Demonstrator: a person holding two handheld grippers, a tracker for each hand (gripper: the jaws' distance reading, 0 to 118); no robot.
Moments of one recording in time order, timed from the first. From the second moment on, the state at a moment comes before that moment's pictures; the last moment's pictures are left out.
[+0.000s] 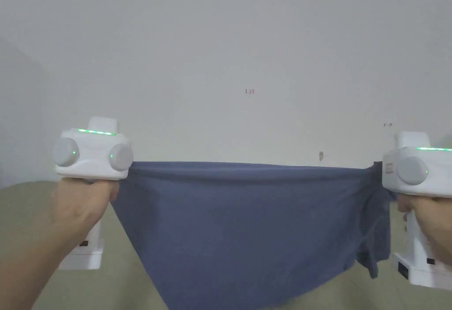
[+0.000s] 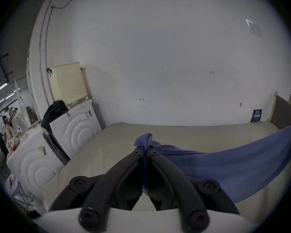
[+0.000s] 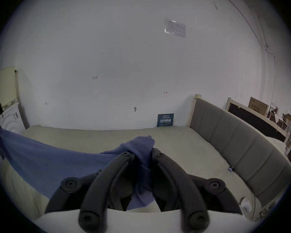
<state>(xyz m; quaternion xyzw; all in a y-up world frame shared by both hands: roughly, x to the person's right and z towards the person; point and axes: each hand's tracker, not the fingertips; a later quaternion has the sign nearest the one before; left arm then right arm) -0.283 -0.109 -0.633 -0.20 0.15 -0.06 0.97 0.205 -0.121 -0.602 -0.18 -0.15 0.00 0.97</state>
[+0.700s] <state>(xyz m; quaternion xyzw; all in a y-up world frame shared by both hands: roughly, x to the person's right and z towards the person) -0.323 -0.272 -0.463 -0.33 0.06 -0.05 0.94 0.214 -0.293 -0.394 -0.31 -0.12 -0.04 0.94</state>
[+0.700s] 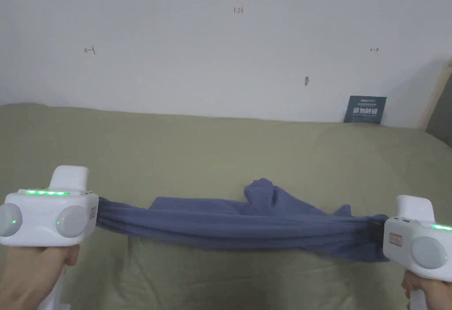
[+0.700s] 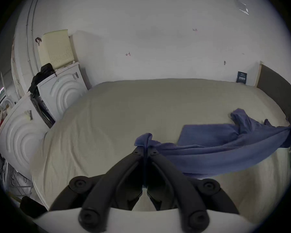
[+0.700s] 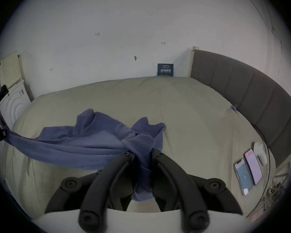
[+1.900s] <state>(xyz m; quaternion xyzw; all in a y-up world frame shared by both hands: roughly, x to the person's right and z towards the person) -0.343 -0.364 -0.256 -0.42 0.03 0.00 0.91 0.101 -0.346 -0.224 -0.36 -0.03 0.01 0.93</state>
